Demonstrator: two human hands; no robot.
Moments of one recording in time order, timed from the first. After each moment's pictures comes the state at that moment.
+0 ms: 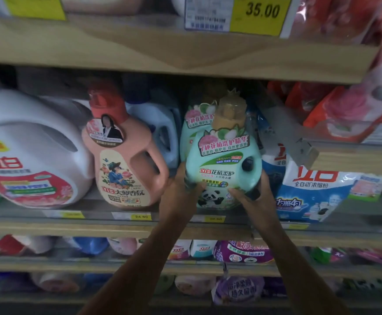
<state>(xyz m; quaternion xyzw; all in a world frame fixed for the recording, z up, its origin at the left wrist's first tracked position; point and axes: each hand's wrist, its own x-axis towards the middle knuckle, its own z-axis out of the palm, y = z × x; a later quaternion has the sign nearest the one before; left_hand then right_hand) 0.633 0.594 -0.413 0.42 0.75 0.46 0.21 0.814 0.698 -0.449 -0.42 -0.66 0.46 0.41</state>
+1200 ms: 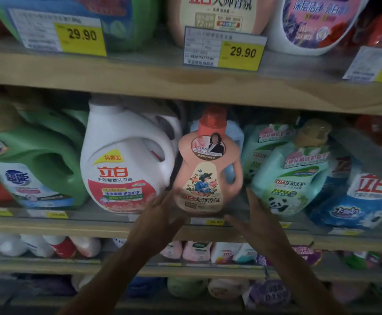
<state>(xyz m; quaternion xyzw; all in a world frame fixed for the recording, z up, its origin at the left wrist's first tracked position) 0.446 0.426 -0.398 0.56 0.75 0.31 0.16 0.671 0.558 -0.409 -0.49 -0.83 0.21 0.15</state>
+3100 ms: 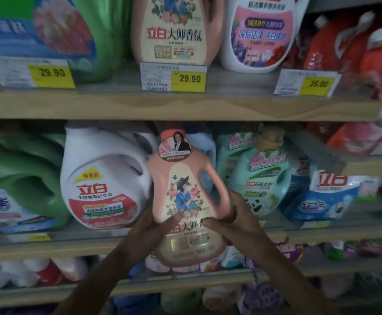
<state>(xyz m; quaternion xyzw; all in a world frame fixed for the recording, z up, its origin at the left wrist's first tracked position) 0.479 0.416 -0.364 0.39 0.55 0.55 0.50 0.690 0.529 -0.369 -0.36 -0.68 0.55 0.32</state>
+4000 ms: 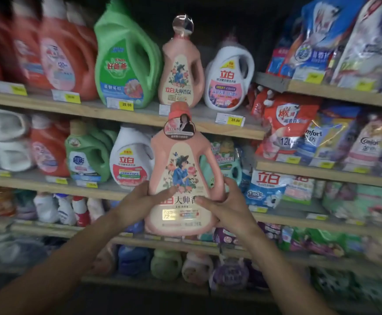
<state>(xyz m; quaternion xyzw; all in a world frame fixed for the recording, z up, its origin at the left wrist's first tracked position) 0.652 0.202 -0.195 0.43 0.58 0.57 0.40 0.854 0.322 -0.198 -0.35 -0.71 0.53 0.32</state>
